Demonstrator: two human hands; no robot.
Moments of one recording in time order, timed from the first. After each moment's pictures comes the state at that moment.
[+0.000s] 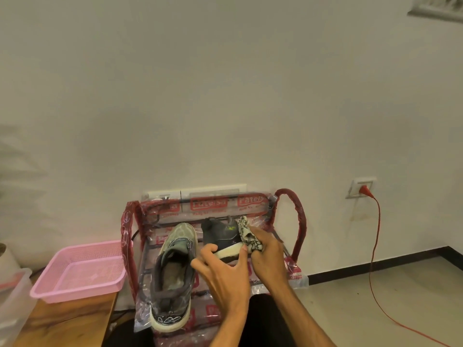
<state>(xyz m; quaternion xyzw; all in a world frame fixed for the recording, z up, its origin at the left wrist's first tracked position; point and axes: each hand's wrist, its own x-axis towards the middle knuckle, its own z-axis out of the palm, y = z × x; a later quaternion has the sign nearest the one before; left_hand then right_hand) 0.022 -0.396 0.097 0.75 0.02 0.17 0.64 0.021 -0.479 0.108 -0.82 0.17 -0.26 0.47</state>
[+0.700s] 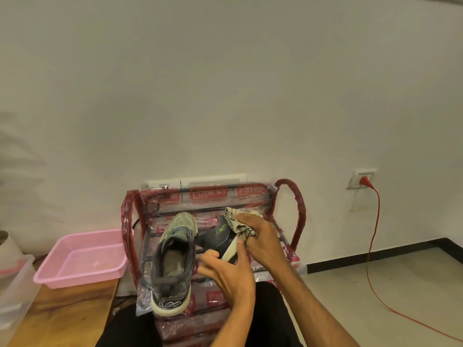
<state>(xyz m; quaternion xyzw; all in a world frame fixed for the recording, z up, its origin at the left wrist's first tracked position) 0.009 -0.410 0.084 0.68 0.14 0.10 0.71 0.030 -0.487 0.113 -0.88 0.08 -0.22 0.42</state>
